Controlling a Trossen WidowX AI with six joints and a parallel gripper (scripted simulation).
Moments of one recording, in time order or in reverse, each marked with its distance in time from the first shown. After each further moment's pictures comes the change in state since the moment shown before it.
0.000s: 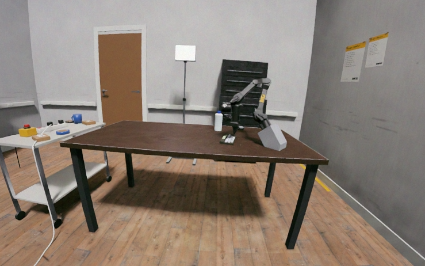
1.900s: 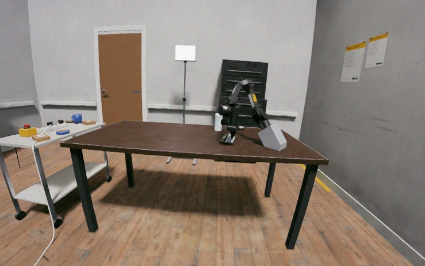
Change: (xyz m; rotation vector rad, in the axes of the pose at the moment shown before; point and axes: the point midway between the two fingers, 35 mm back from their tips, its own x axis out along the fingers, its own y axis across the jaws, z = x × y) arm 0.004 0.116 0.002 0.003 -0.005 -0.006
